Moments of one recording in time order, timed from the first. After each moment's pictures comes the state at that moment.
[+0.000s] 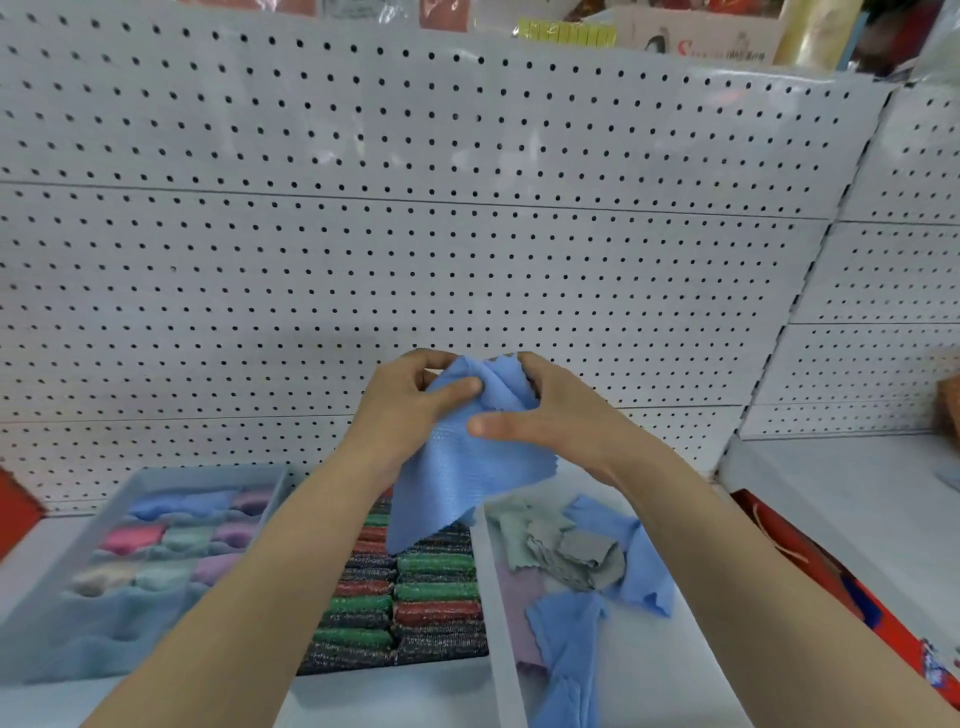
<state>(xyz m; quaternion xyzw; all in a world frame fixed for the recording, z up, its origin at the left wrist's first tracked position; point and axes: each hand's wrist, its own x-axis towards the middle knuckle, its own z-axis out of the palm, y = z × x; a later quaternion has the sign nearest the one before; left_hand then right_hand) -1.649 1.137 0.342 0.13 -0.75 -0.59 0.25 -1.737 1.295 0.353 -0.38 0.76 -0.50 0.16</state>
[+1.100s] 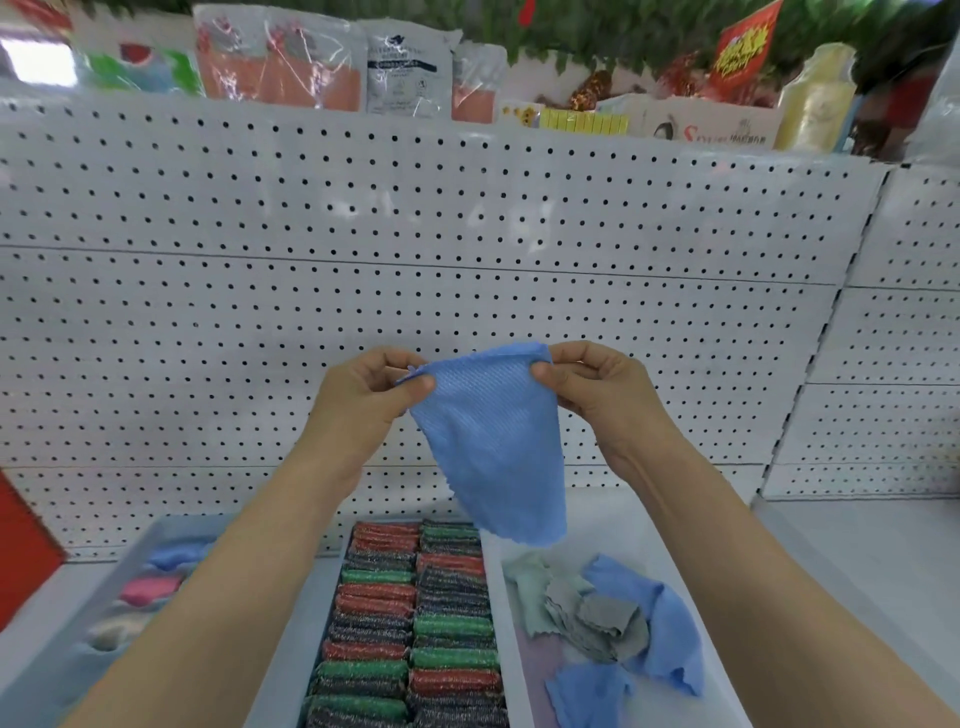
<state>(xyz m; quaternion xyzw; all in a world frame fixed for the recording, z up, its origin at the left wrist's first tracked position) -1.627 1.093 0.385 0.12 -0.71 -0.61 0.34 -1.757 1.283 0.399 -0.29 0.63 -0.72 0.10</state>
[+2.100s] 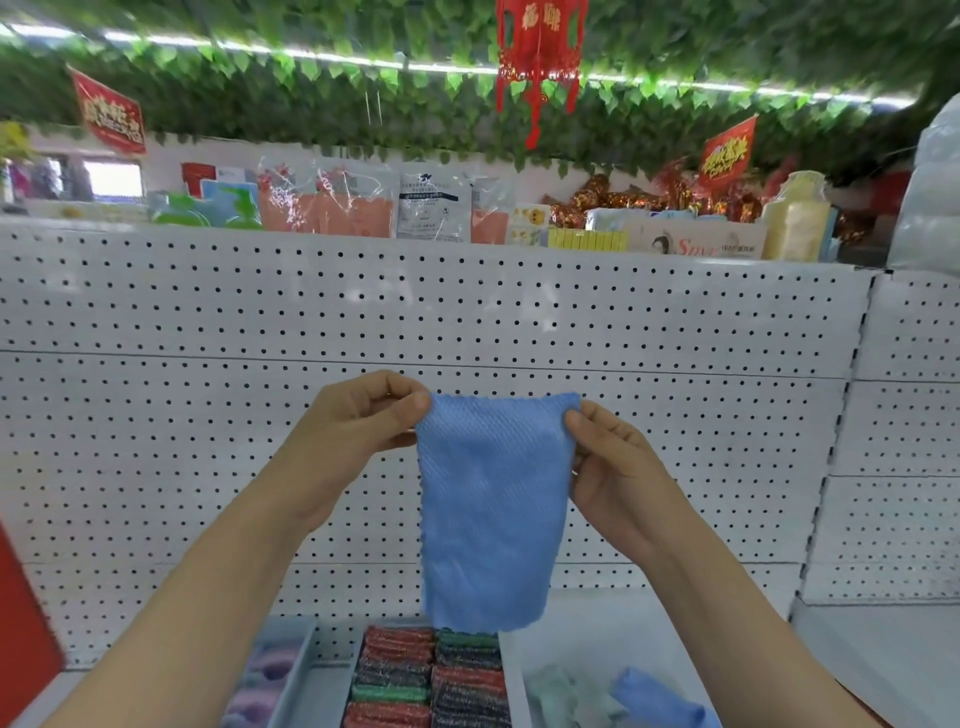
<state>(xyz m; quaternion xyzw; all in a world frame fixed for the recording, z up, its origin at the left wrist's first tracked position) -1.599 1.071 0.457 0.00 -0.74 -0.60 0.31 -1.747 1.274 0.427 -0.37 0.44 -0.79 0.22</state>
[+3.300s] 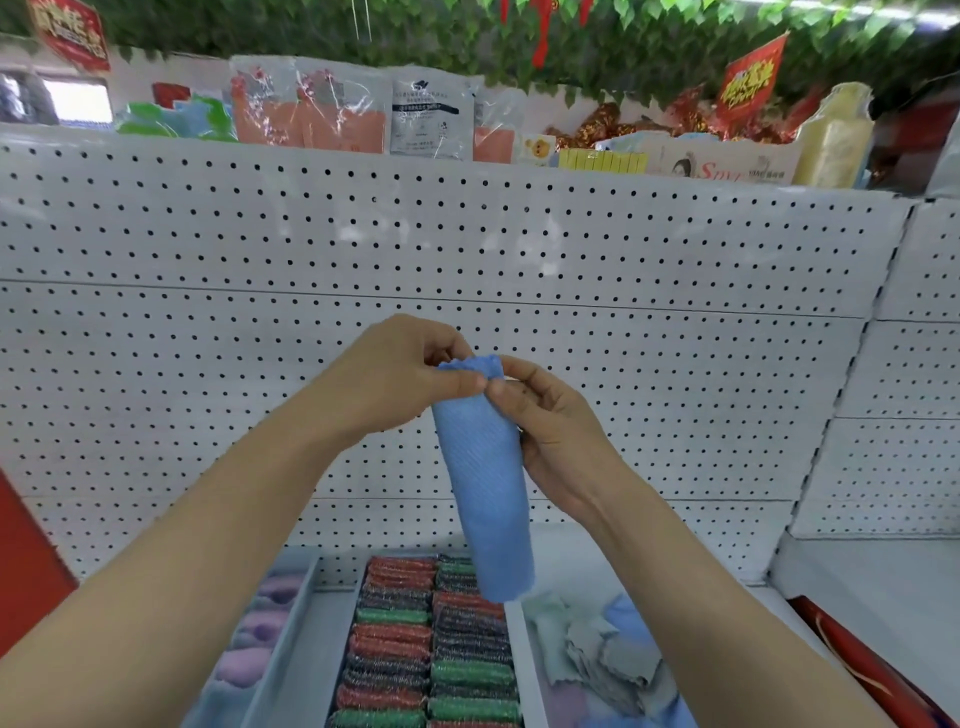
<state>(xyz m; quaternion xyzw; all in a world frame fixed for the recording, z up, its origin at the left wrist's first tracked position) -1.619 1.086 0.466 0.06 -0.90 -0.38 0.23 -1.732 1.226 0.400 -0.37 0.47 -0.77 0.23</state>
